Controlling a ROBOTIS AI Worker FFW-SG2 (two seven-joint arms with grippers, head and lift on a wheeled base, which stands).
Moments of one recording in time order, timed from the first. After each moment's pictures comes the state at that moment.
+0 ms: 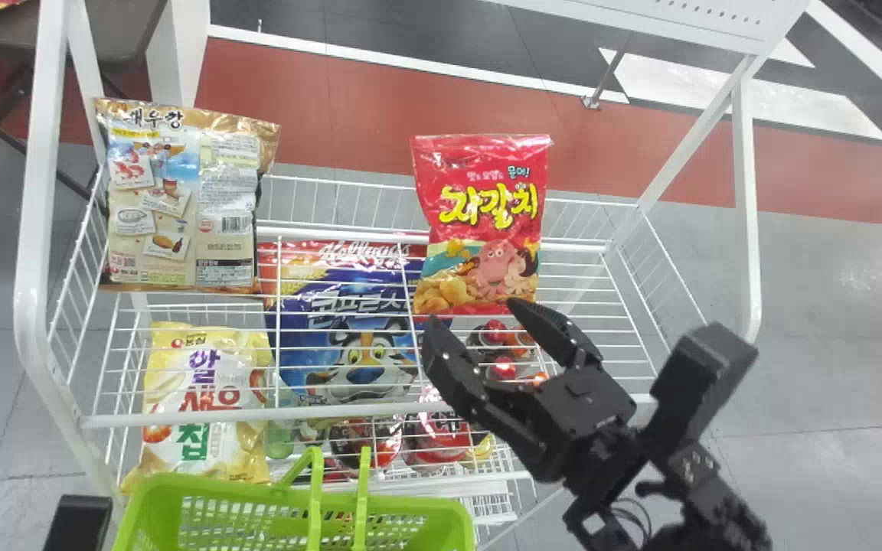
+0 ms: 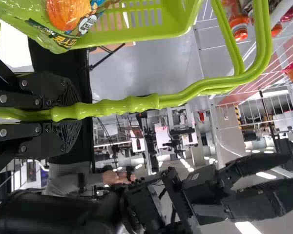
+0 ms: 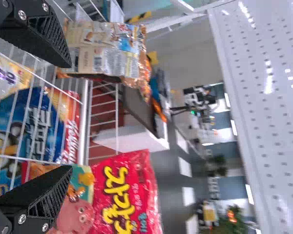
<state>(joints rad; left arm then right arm) 0.52 0.04 -0.04 -2.25 0.47 1.57 -0.94 0.80 -0.09 -0.06 -2.45 -0.20 0.25 0.26</state>
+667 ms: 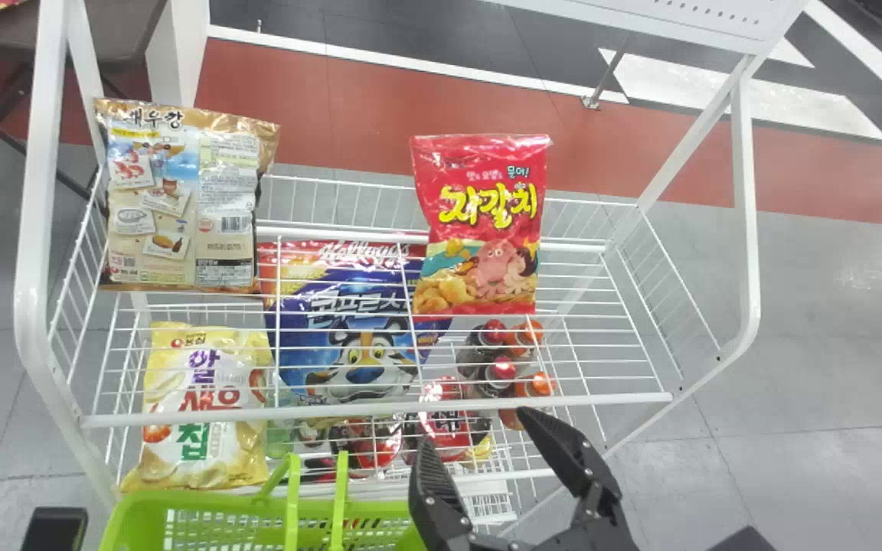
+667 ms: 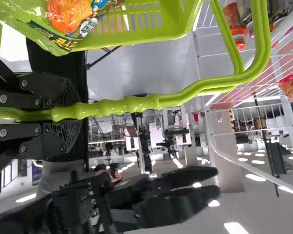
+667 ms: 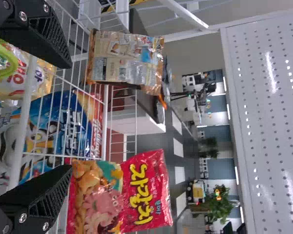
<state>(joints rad) 0.53 0.04 0.00 -2.22 0.48 1.55 -0.96 1.16 -0.14 0.06 -2.49 -0.08 -0.04 0.10</state>
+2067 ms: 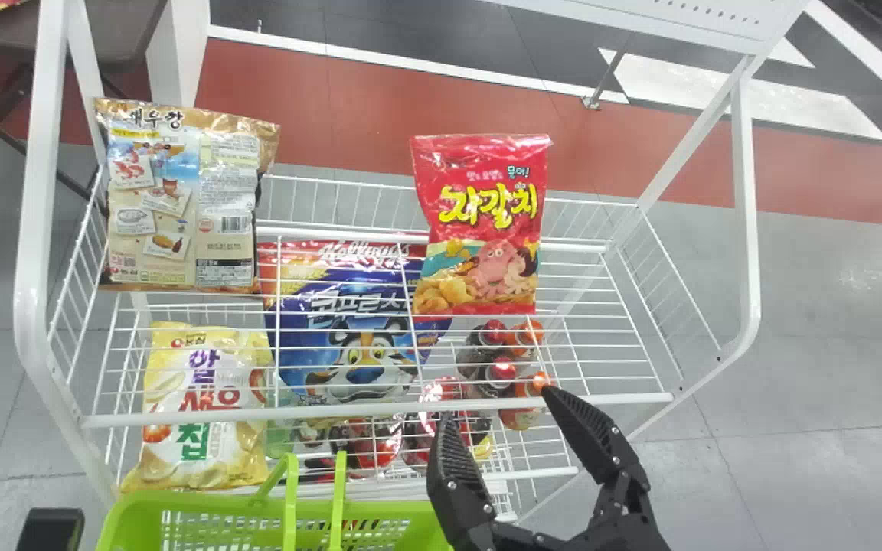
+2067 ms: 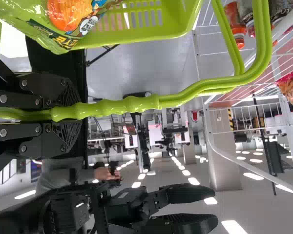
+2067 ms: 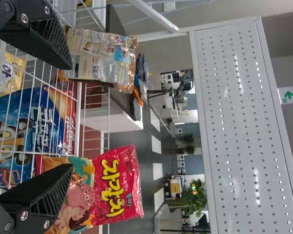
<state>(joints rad) 0.53 0.04 0.01 -2.22 0.49 1.57 -0.96 1.17 -0.14 0.07 -2.49 -0.07 -0.17 0.09</state>
